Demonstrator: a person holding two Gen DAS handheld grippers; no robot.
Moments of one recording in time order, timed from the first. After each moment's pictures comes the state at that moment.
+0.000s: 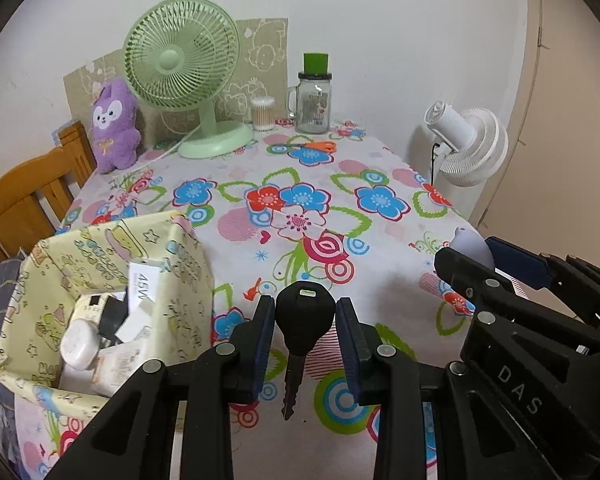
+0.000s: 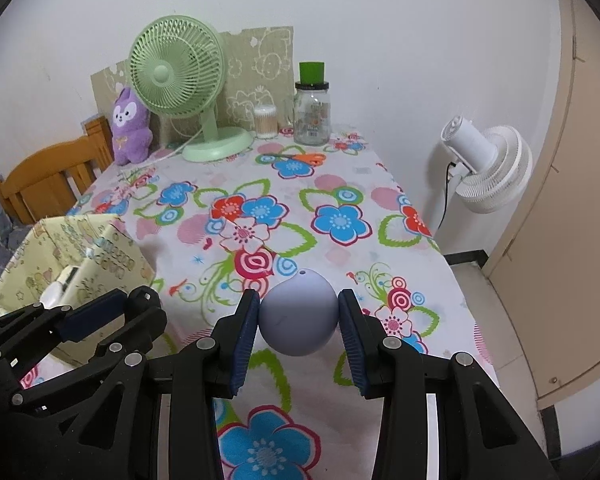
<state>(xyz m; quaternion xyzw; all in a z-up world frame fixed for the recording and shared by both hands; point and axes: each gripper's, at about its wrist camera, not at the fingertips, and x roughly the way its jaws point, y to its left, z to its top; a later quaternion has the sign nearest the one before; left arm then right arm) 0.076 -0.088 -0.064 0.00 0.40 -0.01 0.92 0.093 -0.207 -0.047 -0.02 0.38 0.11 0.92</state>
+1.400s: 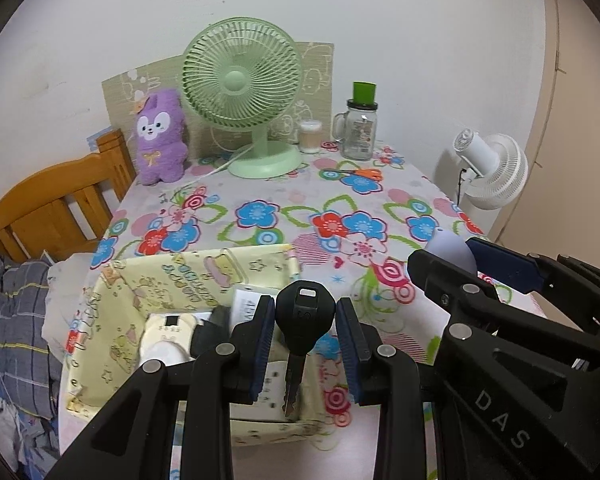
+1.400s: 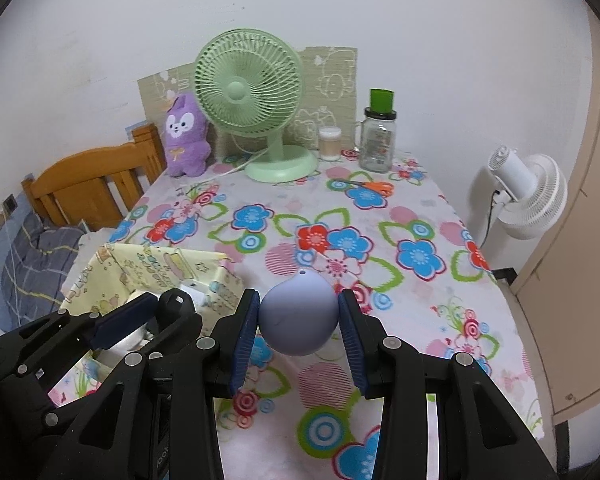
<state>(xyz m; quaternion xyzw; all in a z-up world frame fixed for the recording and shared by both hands) 0.065 -0.011 -0.030 -0.01 0.38 0.03 0.93 0.086 -0.113 -0.004 -0.03 0.37 0.17 0.91</state>
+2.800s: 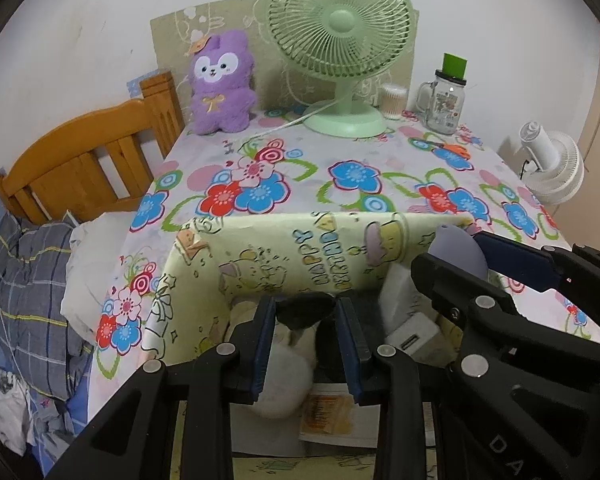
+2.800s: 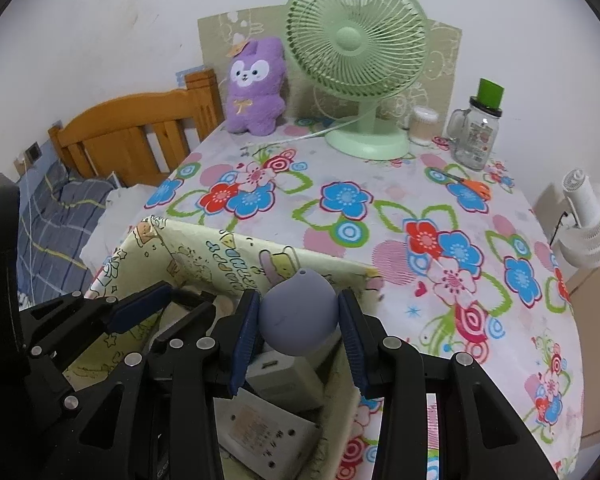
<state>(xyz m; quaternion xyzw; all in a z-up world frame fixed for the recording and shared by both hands) 0.092 0.097 -0.077 -0.03 0.43 0.09 0.90 0.118 0.012 -0.044 -0.08 0.41 0.24 0.88</state>
